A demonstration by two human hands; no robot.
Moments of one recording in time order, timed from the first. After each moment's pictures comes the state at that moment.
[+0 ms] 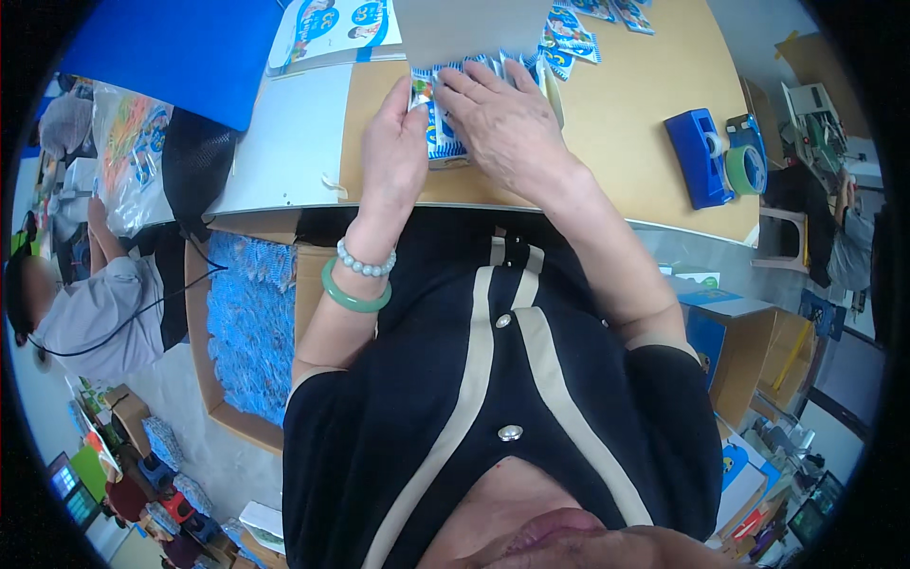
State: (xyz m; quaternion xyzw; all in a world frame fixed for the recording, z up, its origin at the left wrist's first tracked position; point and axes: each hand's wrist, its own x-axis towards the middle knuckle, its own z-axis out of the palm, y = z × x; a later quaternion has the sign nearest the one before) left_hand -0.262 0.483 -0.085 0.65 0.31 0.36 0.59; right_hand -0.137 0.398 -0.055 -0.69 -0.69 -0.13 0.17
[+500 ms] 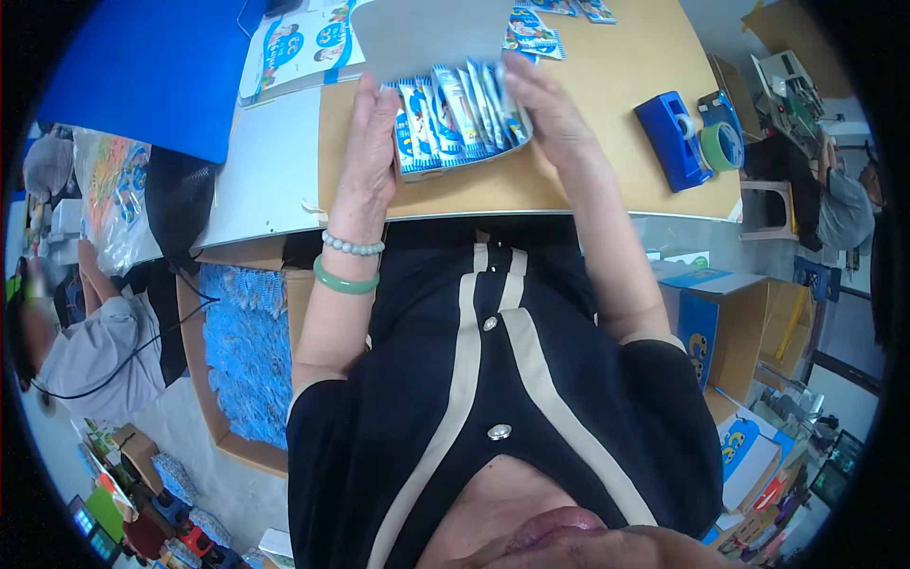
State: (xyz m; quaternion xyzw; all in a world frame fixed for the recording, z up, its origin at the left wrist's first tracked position) left_hand -0.236 0.505 -0.102 0.37 0.22 0.36 0.83; right_hand -0.071 0.380 -0.077 -0.56 -0.21 0.38 0.71
